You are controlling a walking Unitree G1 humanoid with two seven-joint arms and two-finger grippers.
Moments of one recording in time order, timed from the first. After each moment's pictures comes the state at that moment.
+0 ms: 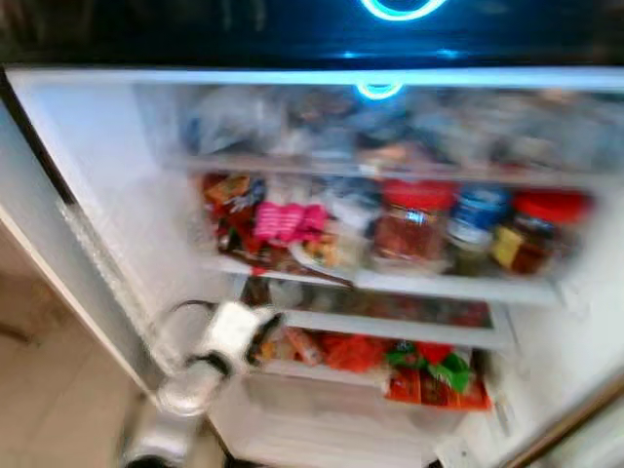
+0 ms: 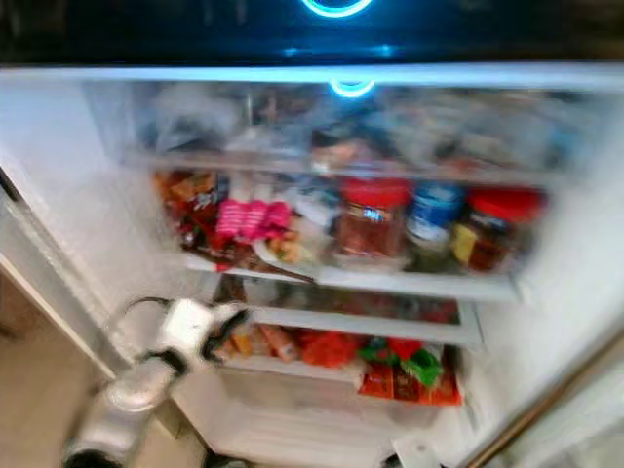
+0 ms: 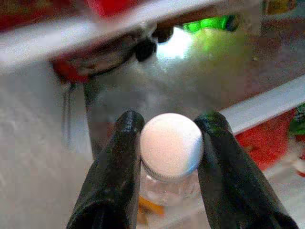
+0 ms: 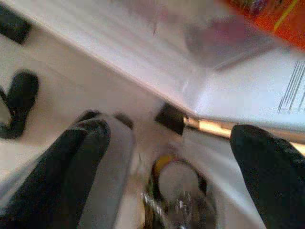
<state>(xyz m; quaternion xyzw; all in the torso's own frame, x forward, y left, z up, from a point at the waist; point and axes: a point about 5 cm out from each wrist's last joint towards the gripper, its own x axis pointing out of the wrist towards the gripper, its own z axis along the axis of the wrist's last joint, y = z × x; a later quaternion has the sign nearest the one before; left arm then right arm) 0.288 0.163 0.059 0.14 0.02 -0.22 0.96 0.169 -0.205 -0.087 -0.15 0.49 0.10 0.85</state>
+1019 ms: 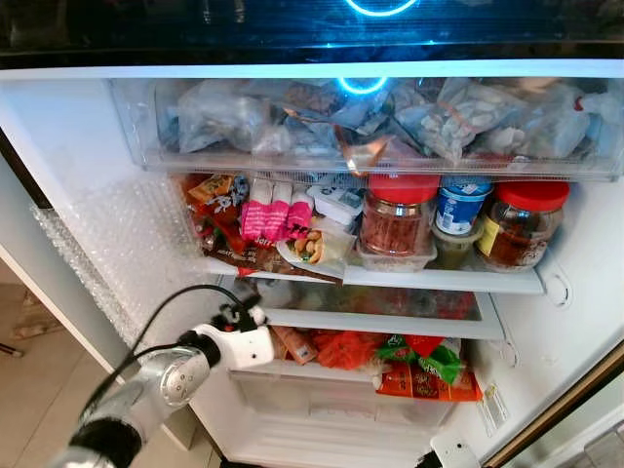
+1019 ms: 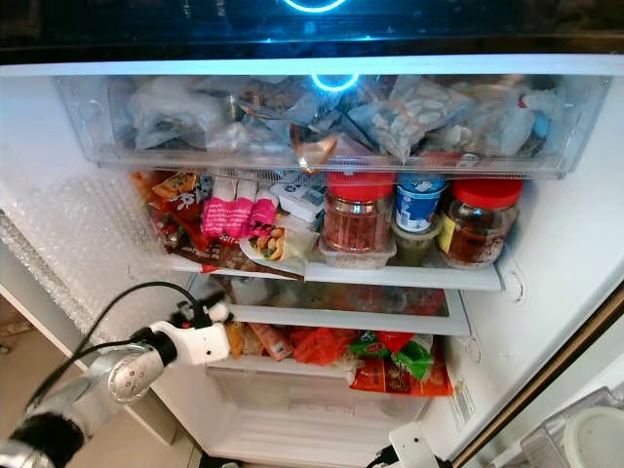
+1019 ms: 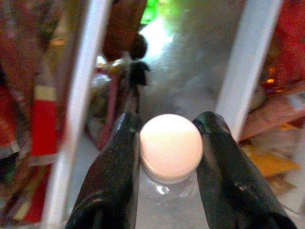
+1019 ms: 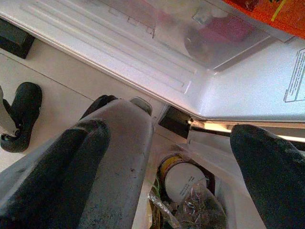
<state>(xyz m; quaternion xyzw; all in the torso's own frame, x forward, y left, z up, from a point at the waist) 0.306 0.166 0.068 0.56 -0.07 -0.27 0.78 0.166 -0.204 -0.089 -0.14 0.49 0.09 0.86</state>
